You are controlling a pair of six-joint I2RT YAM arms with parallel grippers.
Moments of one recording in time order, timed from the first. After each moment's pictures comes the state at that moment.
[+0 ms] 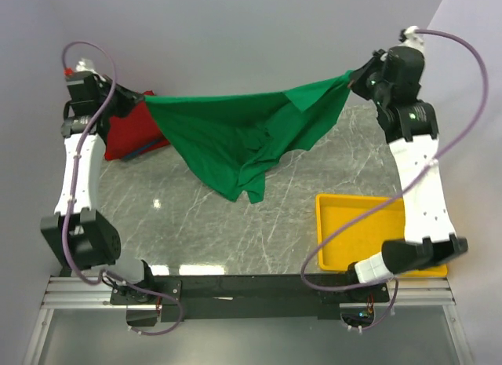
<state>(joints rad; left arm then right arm) 0.19 1.55 1.54 -0.38 0.32 -0.77 0.12 1.50 1.94 -0.69 0.11 0.53</state>
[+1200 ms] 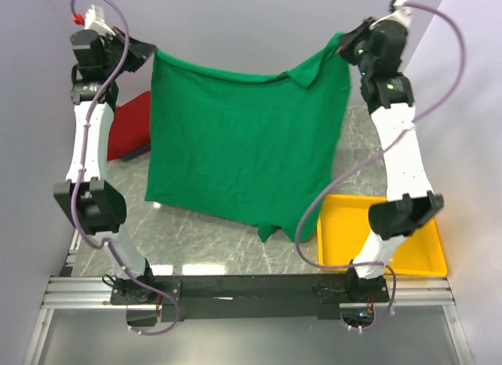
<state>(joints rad) 0.11 1.80 2.02 -0.21 0.44 -0.73 0.12 1.73 2.15 -0.41 0.10 0.57</state>
